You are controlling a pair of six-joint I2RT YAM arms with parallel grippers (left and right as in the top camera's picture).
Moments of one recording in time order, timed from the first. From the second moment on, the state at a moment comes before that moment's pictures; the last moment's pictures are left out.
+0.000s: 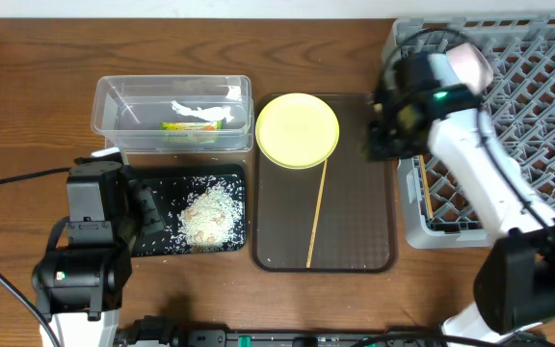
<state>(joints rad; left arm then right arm) 0.01 0.86 0.99 -1.03 -0.13 -0.25 0.28 1.76 1.43 -1.00 -0.21 0.16</state>
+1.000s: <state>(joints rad) 0.01 0.86 0.99 -1.04 -0.13 -0.25 0.69 1.76 1.00 -0.63 0.01 0.58</state>
